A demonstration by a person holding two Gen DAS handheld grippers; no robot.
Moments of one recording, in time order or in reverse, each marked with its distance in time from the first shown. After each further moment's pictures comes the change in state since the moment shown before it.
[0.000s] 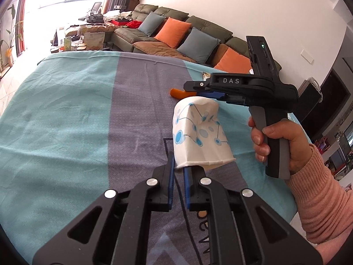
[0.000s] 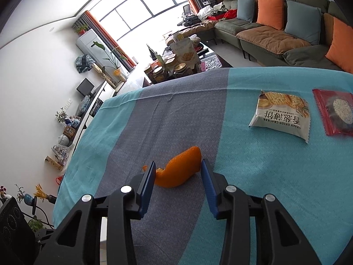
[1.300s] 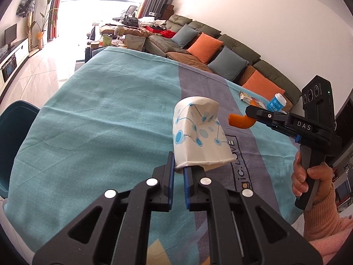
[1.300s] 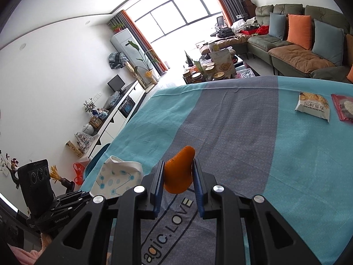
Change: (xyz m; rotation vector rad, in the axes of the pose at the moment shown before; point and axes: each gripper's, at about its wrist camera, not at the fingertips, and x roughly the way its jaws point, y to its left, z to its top) left arm -0.064 0.068 -0.028 -0.163 -0.095 0.128; right arm -0.050 0.075 -0.059 -0.143 -0.062 0.156
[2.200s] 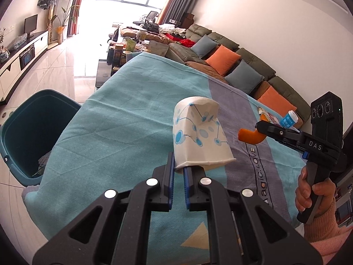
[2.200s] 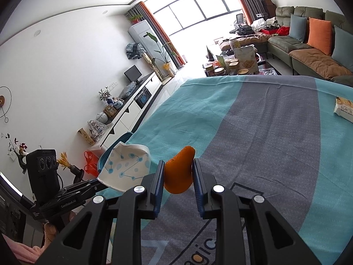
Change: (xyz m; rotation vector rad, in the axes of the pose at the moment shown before) left arm -0.039 0.047 -0.009 -0.096 -0.061 0.077; right arm 0.030 0.049 -0.008 -0.075 0.039 0.089
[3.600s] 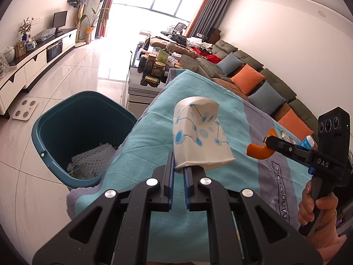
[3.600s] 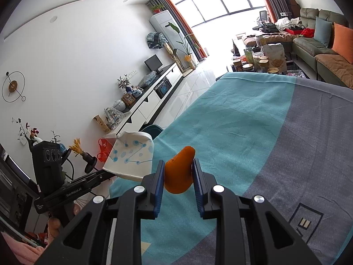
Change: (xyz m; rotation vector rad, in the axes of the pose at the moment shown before) left arm -0.045 0.061 0.004 -0.121 -0.090 0.128; right arm 0.051 0.061 0.007 -0.083 0.056 0.107
